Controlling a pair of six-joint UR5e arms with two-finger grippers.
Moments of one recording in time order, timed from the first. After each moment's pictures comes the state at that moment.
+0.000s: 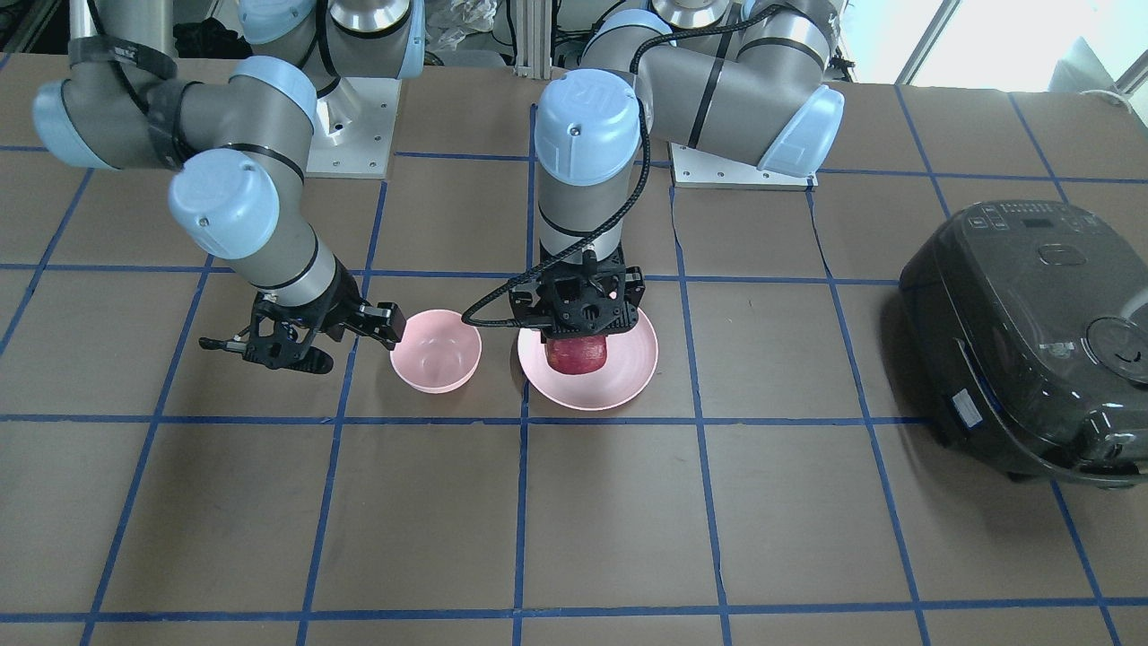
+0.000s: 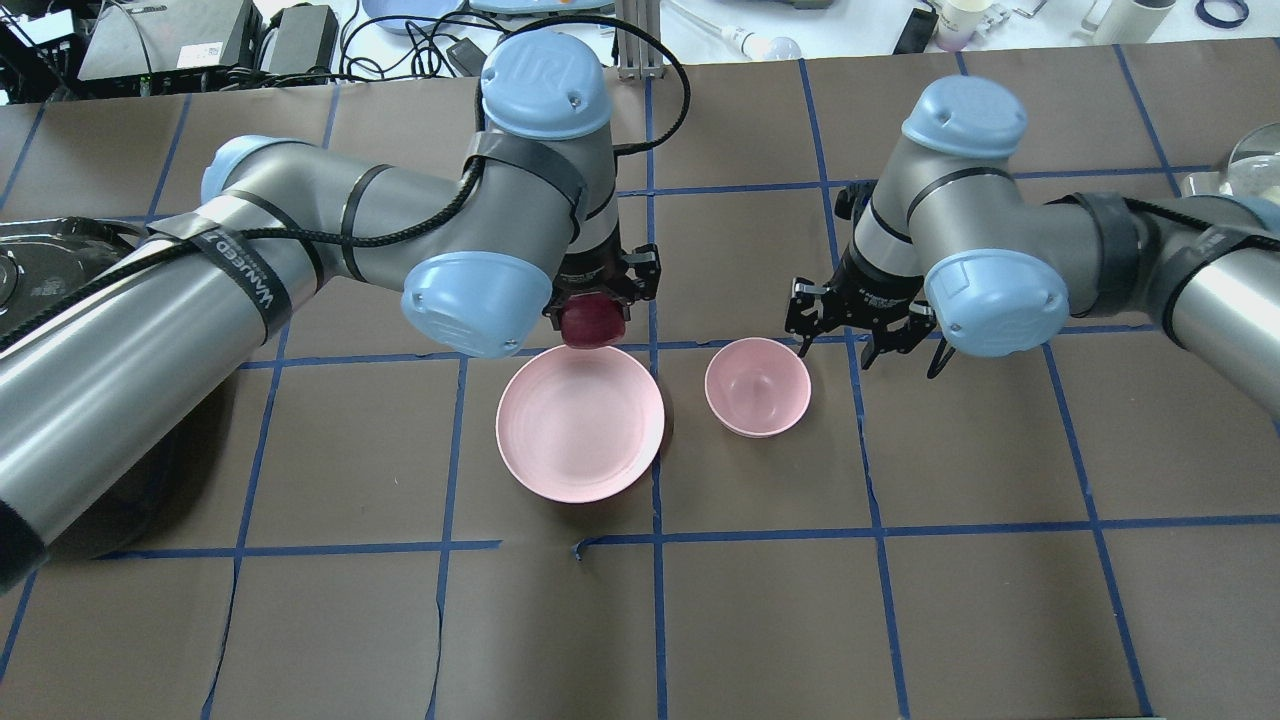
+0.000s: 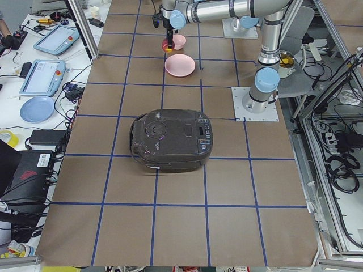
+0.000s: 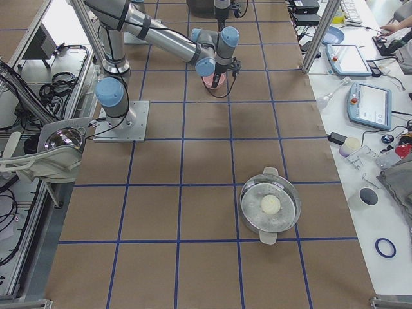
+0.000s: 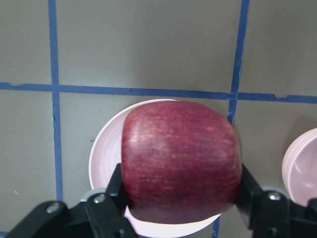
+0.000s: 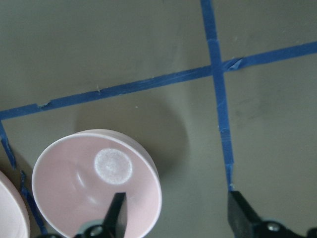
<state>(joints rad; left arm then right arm) -1.95 -1.86 -1.66 -1.17 1.60 -0.52 1.58 -1.39 1.89 -1.98 -1.47 0.21</state>
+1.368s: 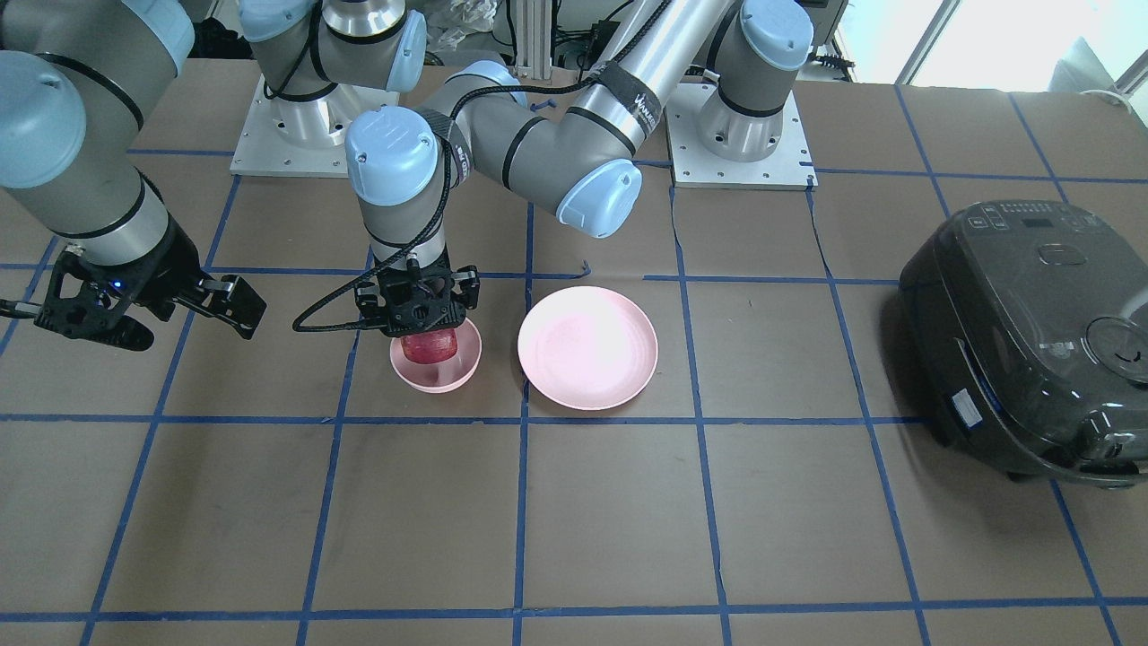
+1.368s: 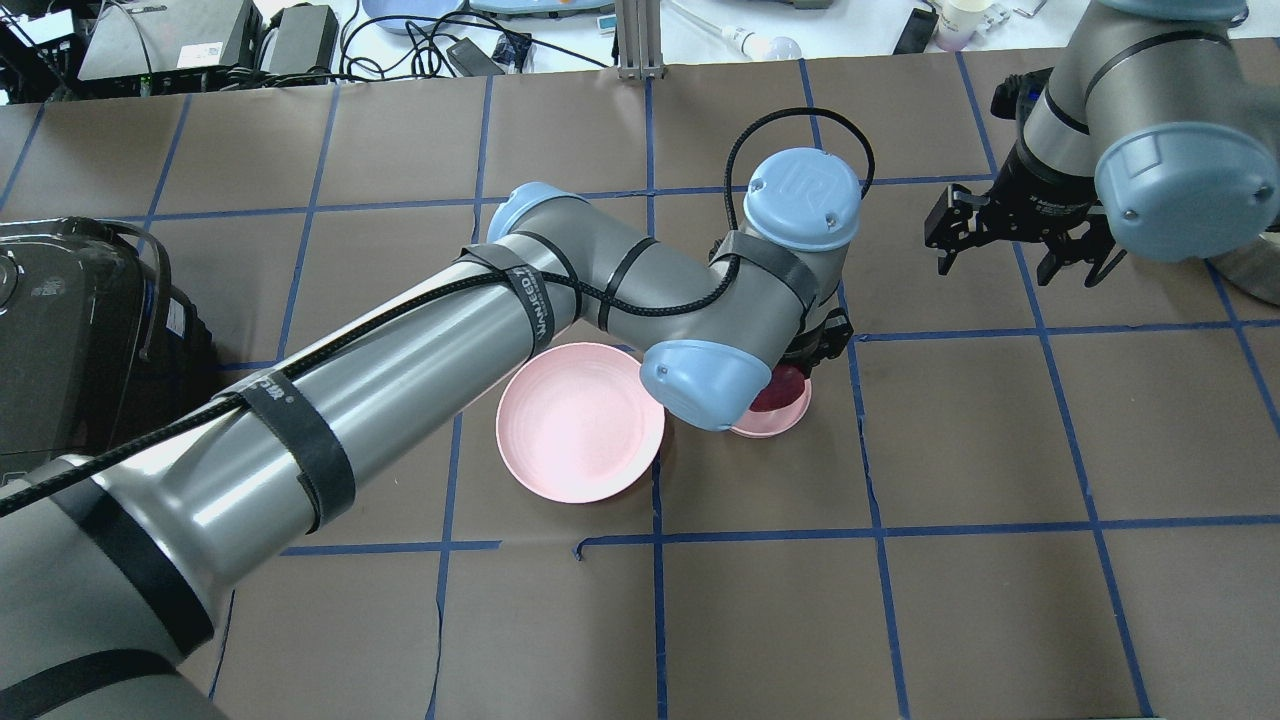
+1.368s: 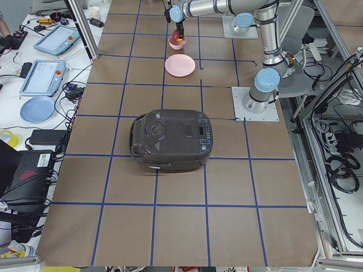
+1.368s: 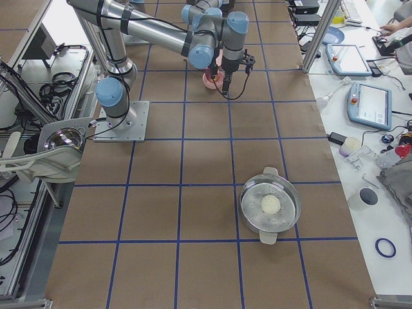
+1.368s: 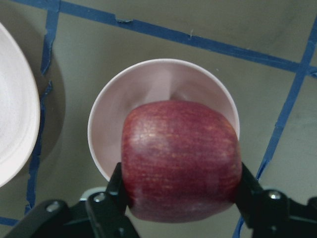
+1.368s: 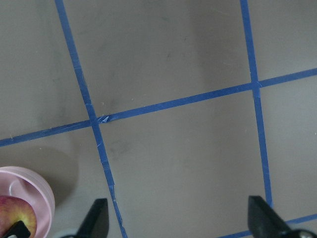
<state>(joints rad) -2.19 -2.09 -1.53 -1.08 1.53 -0.86 1.40 -1.47 1.77 -1.82 -1.62 0.04</state>
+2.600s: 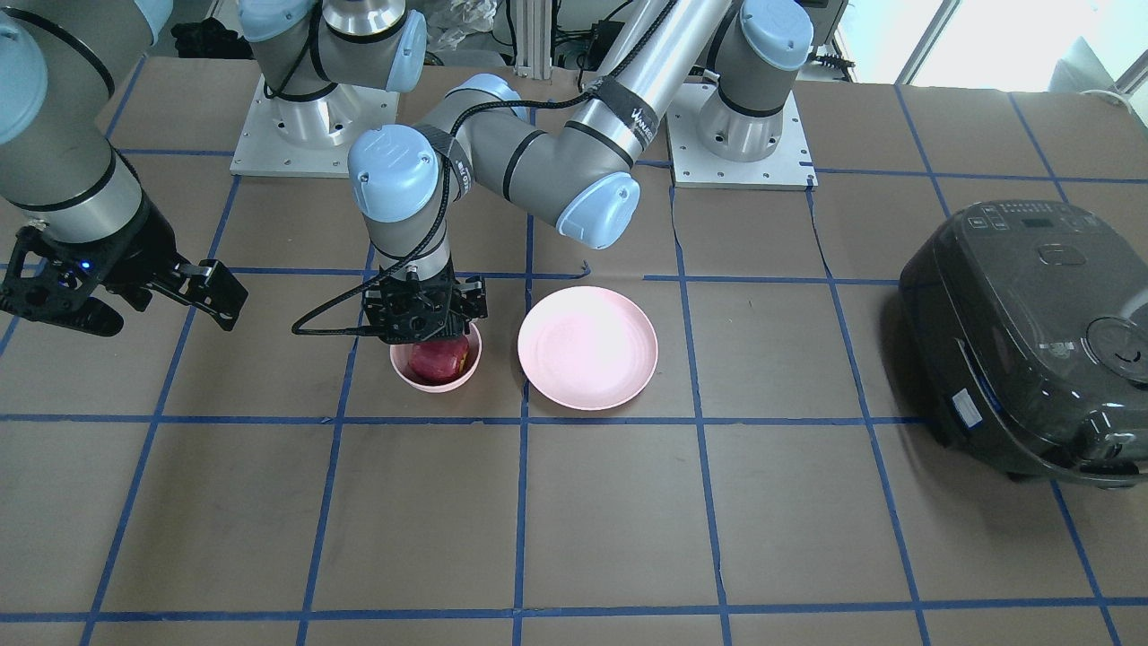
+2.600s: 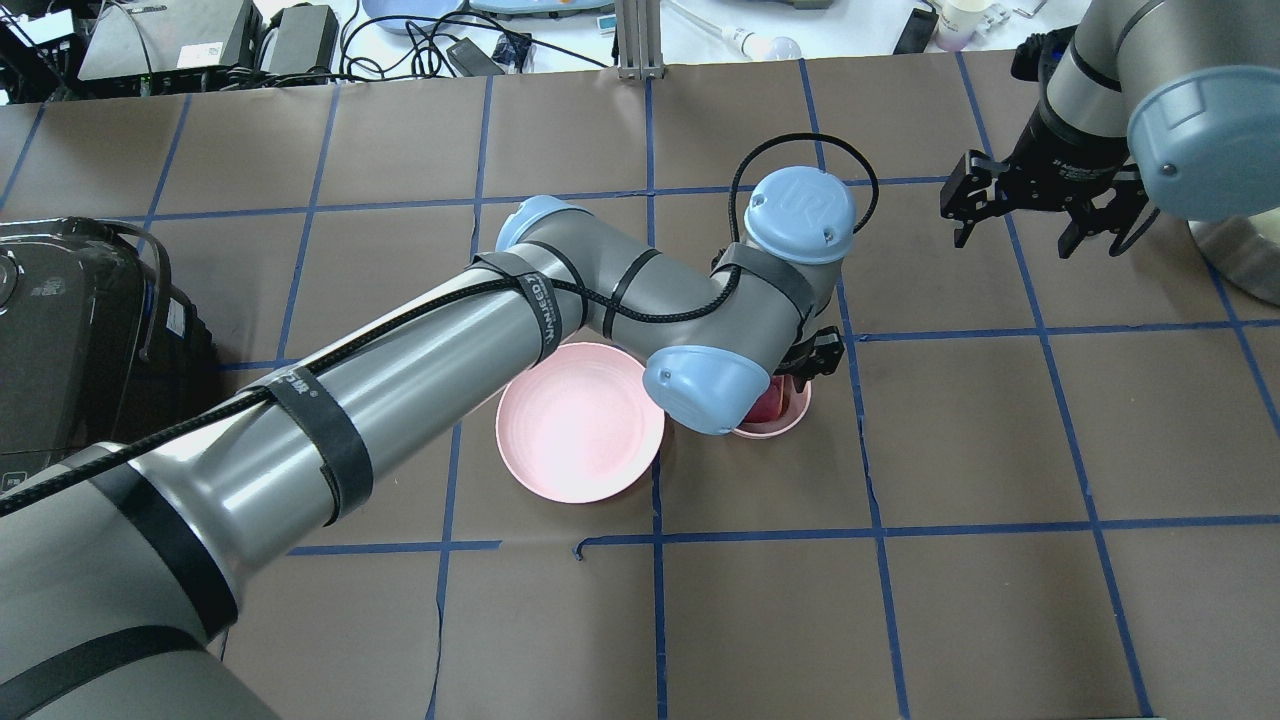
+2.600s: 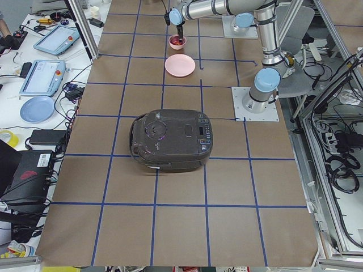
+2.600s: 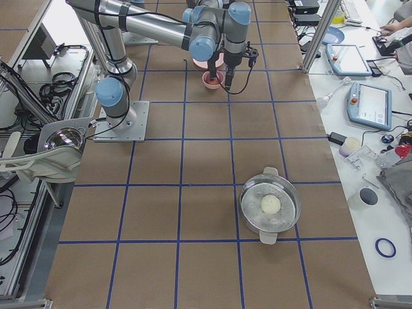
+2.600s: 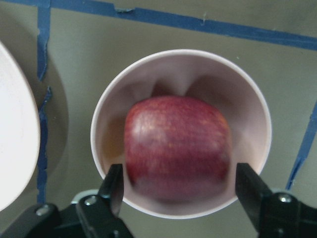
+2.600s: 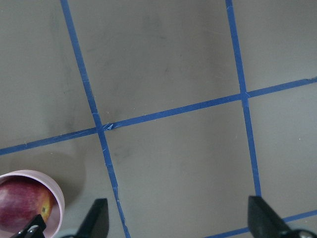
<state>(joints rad) -2.18 -2.10 -1.53 -1.08 1.55 -0.73 1.40 -1.48 1.69 -1.77 -1.62 0.04</state>
